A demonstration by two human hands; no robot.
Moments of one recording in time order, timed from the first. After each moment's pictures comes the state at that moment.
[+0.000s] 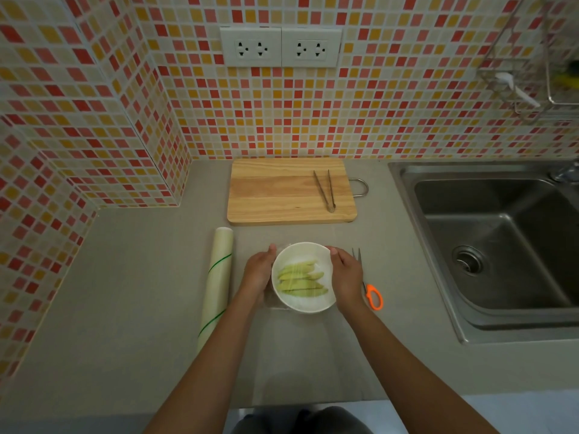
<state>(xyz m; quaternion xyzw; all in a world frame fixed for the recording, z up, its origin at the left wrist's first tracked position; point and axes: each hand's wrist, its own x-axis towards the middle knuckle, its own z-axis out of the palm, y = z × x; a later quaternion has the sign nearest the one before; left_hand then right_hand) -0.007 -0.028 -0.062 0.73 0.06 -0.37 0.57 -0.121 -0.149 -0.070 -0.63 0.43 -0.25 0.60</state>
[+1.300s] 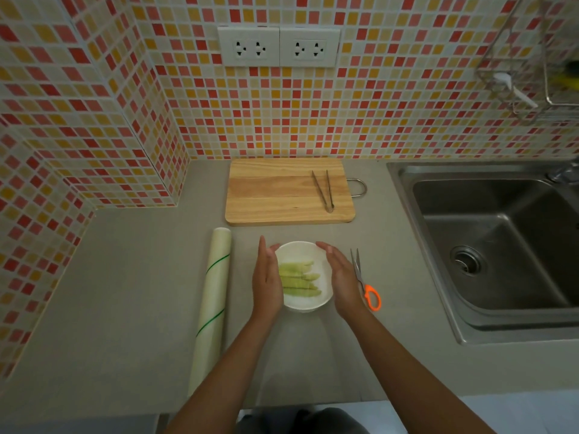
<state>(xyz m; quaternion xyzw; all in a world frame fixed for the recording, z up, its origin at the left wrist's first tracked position) -0.053 -0.030 -0.058 0.75 -0.07 -0.18 0.63 -0.125 -0.148 -0.063 -0.58 0.36 -0.20 0.71</state>
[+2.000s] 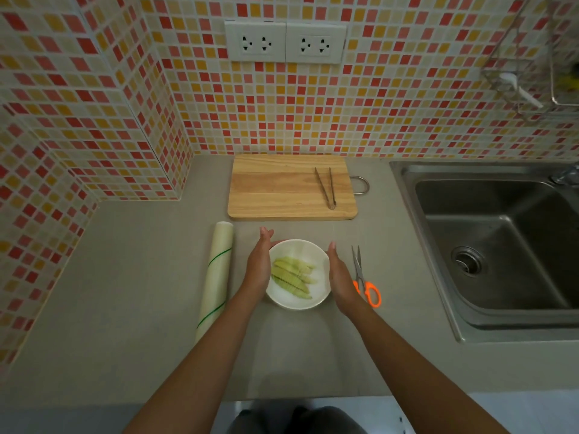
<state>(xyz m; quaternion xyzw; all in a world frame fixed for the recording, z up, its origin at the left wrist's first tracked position) -0.011 -0.033 -0.062 0.69 -0.02 -0.33 0.64 -0.120 -0.149 -0.067 -0.62 0.40 -0.06 0.67</state>
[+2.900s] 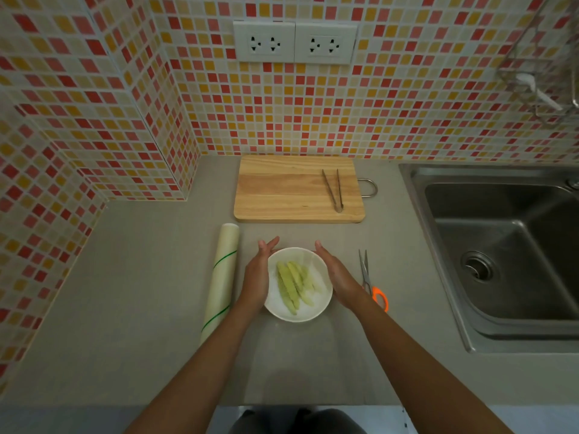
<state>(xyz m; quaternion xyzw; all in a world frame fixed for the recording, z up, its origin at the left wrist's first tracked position) -0.014 -0.013 -0.068 0.70 -0.05 -0.31 0.64 -0.108 -0.155 -0.060 -0.61 0.29 0.05 0.74</state>
